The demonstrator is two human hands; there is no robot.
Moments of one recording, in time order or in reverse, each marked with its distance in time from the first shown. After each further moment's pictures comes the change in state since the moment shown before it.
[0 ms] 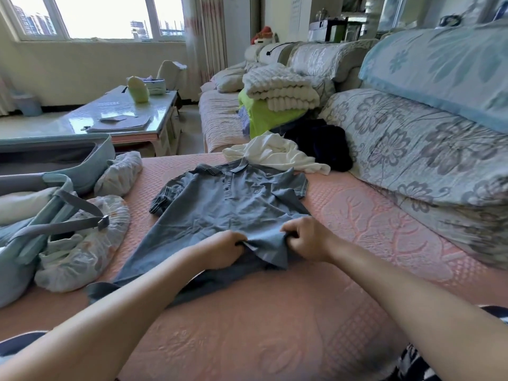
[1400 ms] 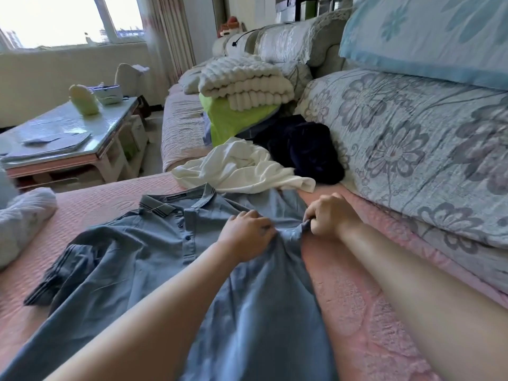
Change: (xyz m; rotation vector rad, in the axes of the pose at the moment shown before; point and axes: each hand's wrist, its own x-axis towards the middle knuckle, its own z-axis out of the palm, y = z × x) left_hand 0.304 0.038 0.024 0.212 0.258 0.111; right_hand 0.145 0.224 -0.072 -0.386 0.145 0.247
